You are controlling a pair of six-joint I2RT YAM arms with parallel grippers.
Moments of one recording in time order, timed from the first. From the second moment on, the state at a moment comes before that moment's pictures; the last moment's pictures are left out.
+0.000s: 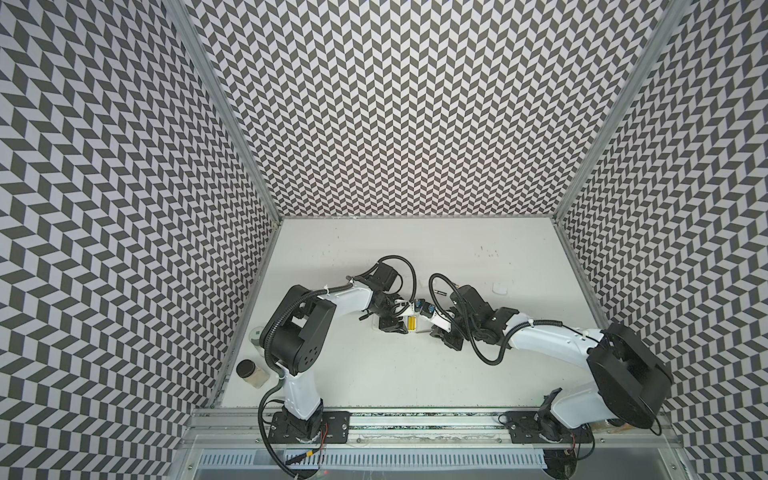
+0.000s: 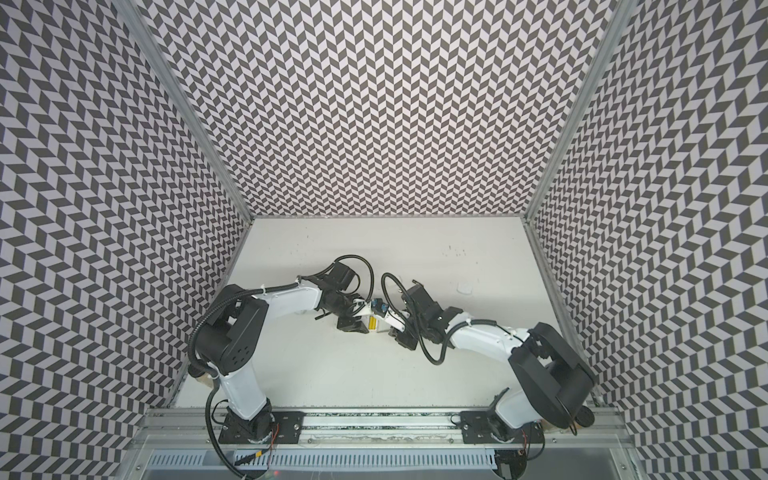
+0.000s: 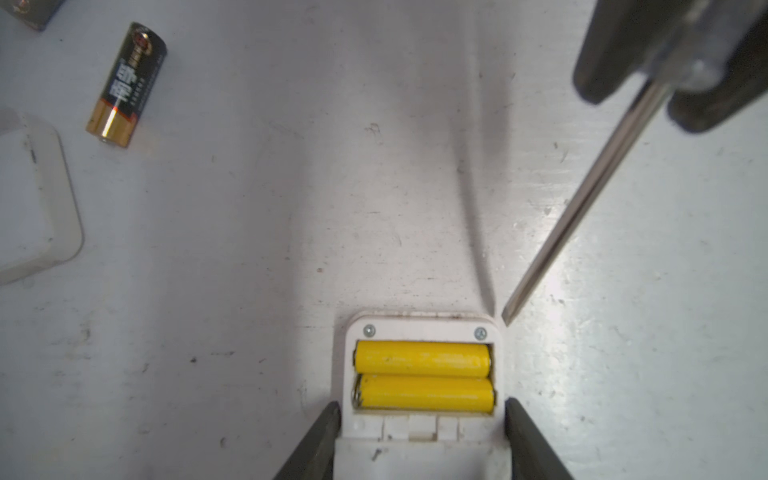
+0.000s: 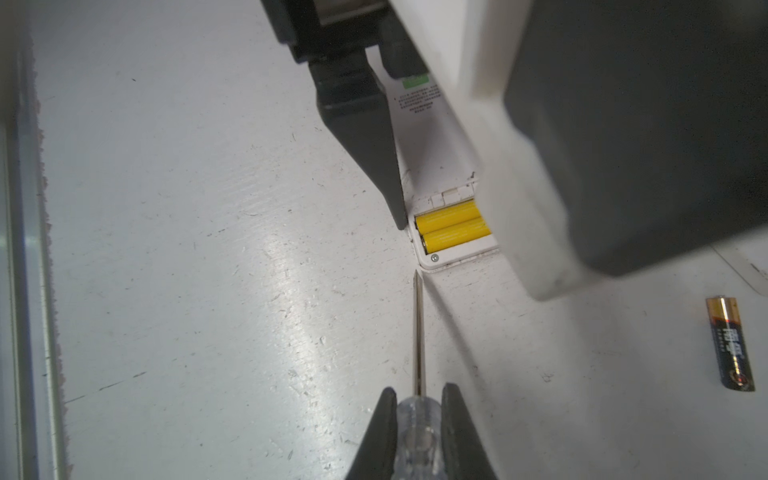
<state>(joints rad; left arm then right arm) -0.53 1.82 1.04 -0.48 0.45 1.02 0.74 1.47 0.74 -0.18 -0.31 -0.39</state>
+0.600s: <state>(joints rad) -0.54 1.82 1.04 -0.47 0.45 1.02 0.69 1.47 0.75 -0.14 -0.39 -0.36</state>
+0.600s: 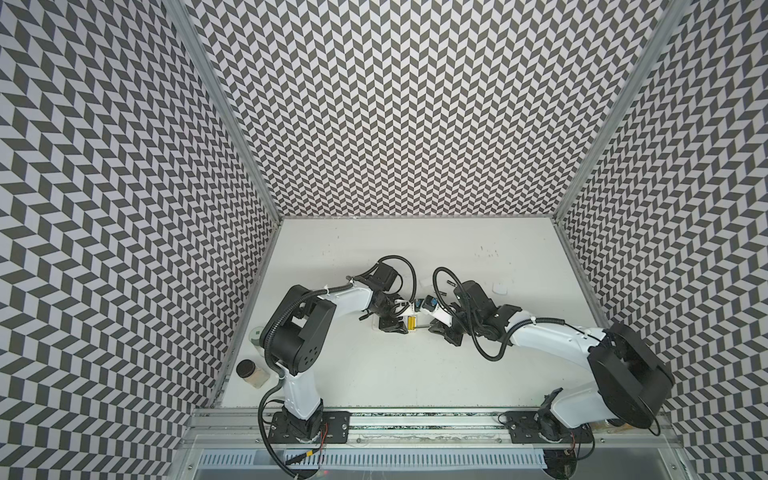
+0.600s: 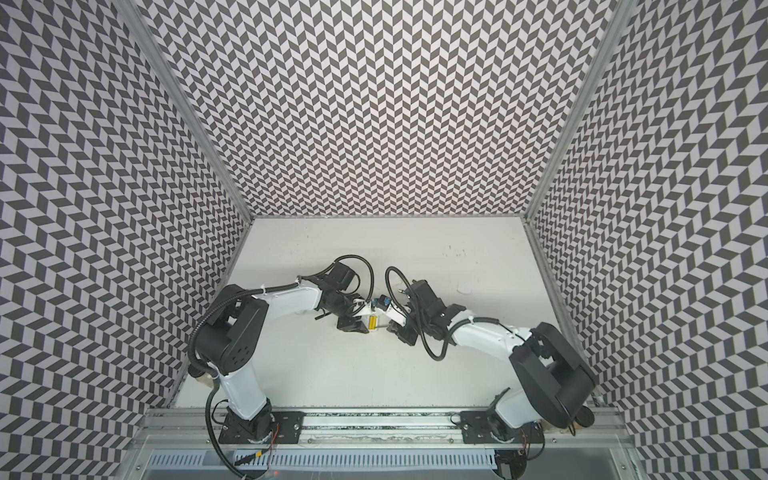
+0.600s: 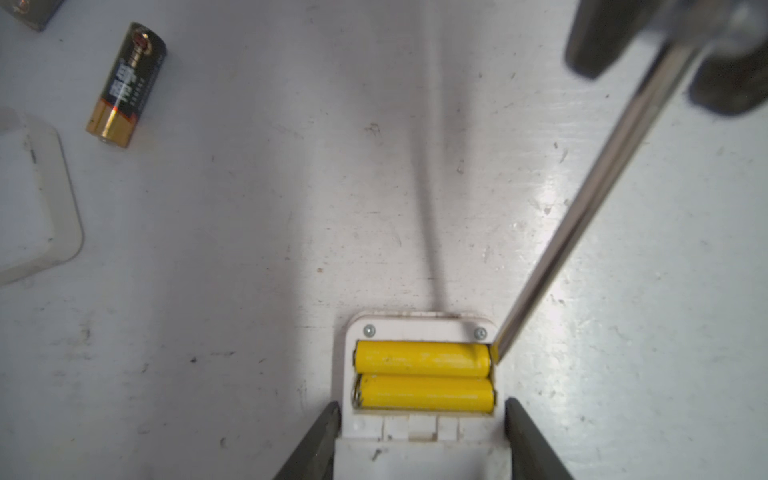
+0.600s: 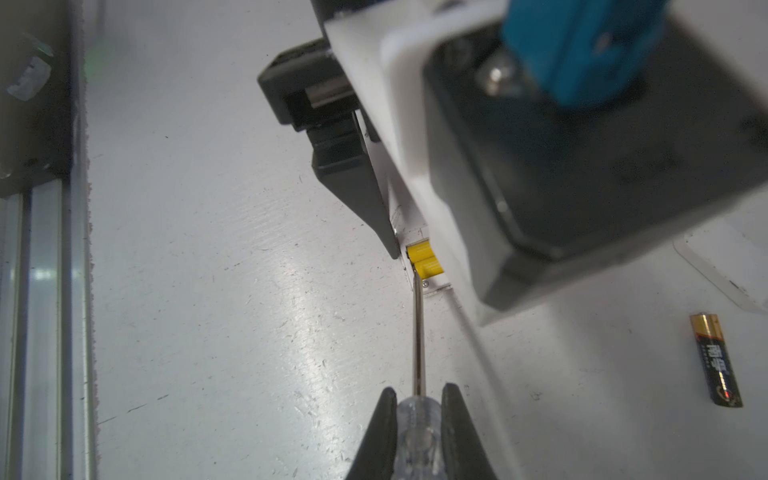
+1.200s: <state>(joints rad) -0.53 1.82 1.04 -0.47 0.45 1.02 0.69 1.52 0.77 -0.14 -0.41 -0.36</state>
